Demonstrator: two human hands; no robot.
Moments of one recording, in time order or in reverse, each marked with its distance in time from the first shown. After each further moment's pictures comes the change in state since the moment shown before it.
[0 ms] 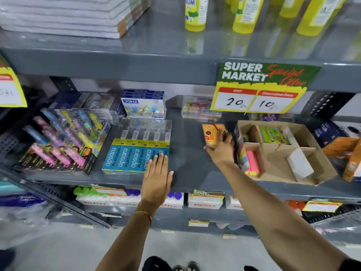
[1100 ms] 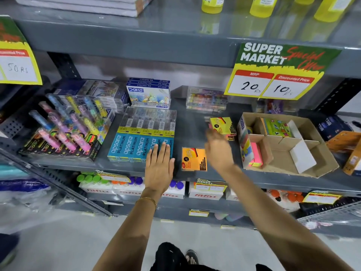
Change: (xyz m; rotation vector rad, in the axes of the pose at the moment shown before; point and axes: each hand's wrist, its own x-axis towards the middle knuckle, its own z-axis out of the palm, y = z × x) left_hand -0.003 -0.002 -0.004 -0.108 0.027 -0.069; right_hand -0.054 -0.024 -0.008 -0.125 0.076 -0.384
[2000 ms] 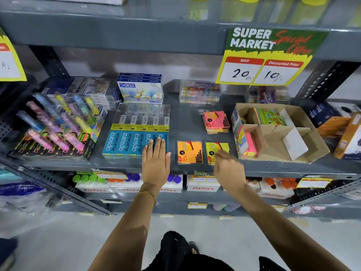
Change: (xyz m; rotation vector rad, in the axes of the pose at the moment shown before) left_hand 0.000 0.003 0.001 -0.012 -0.011 -0.016; right_hand -0.081 0.027 0.005 -0.085 -0.014 0.070
